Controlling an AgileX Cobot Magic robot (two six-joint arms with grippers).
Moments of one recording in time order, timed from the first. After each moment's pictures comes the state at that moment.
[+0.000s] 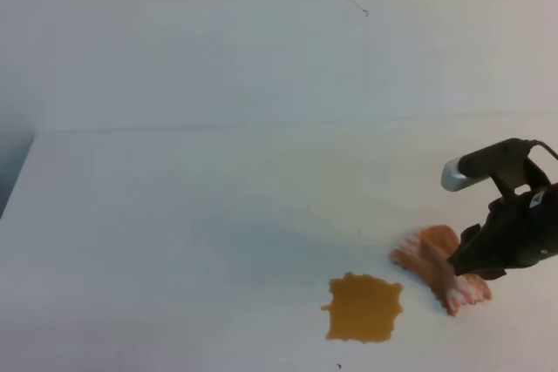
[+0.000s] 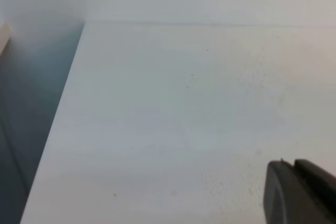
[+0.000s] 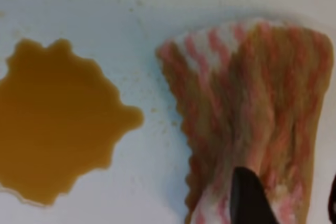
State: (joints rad) left arm 0.00 0.00 0.00 -0.20 0.33 0.03; right arm 0.28 1.64 -0.89 0.31 0.40 -0.44
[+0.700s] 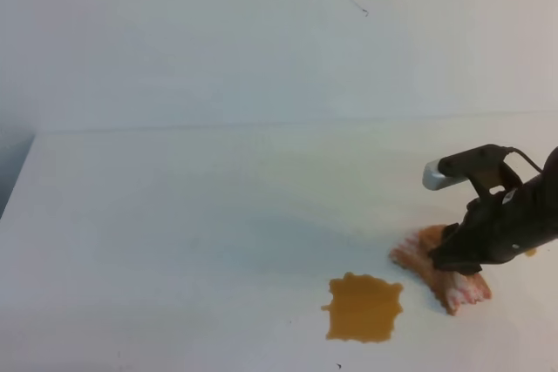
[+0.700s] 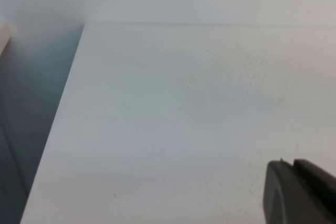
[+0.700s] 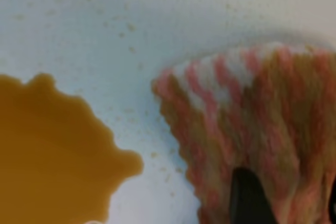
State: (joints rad) left arm 0.00 0.00 0.00 -0.20 0.33 0.03; right arm 0.29 1.82 -0.96 0.37 0.36 -0.48
